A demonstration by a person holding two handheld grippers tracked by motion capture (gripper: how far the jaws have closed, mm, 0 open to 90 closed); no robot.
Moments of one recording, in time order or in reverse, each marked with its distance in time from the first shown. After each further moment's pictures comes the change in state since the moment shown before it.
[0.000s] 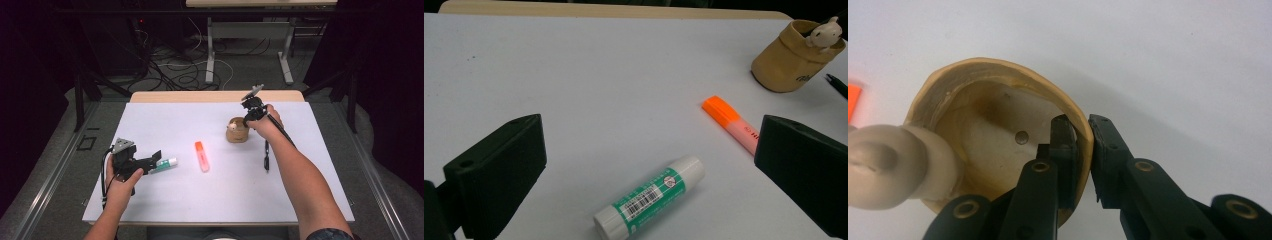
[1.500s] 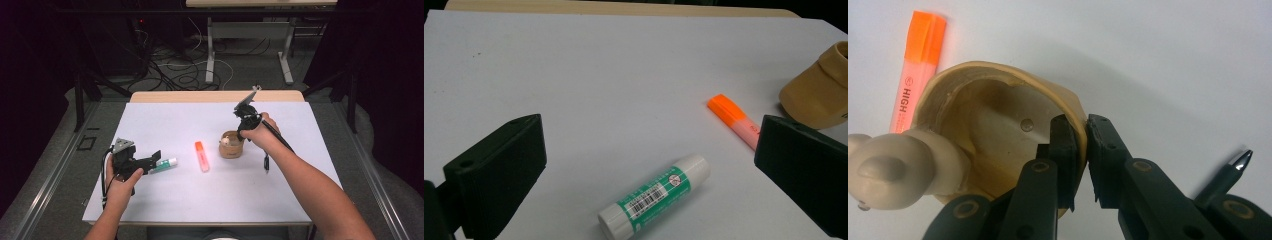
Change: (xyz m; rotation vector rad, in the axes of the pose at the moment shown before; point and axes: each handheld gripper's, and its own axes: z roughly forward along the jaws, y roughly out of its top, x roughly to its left) left arm 0.001 0.000 0.000 0.016 0.012 -0.005; right arm 0.046 -0.020 -0.027 0.180 0.062 0.014
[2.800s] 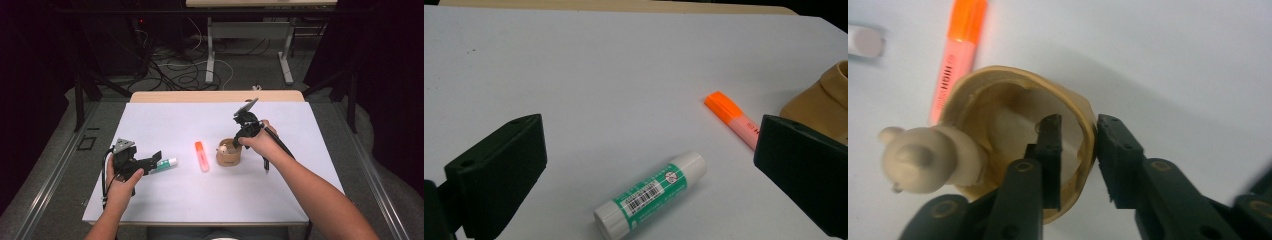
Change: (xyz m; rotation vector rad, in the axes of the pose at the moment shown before) left arm -0.001 -0.001 0.001 0.008 -0.008 -0.002; right arm 0.010 -0.024 0.003 -0.107 0.124 0.015
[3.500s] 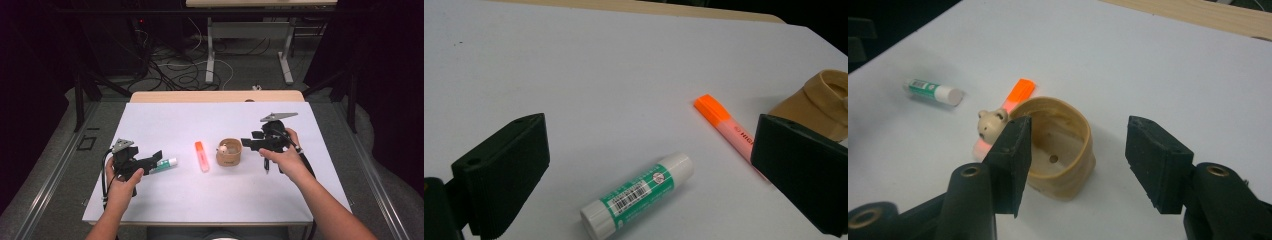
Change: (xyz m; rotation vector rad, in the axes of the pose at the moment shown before) left arm -0.002 0.001 -0.001 -0.001 -0.038 -0.050; right arm -0.015 -0.073 -0.065 -0.479 0.075 -0.170
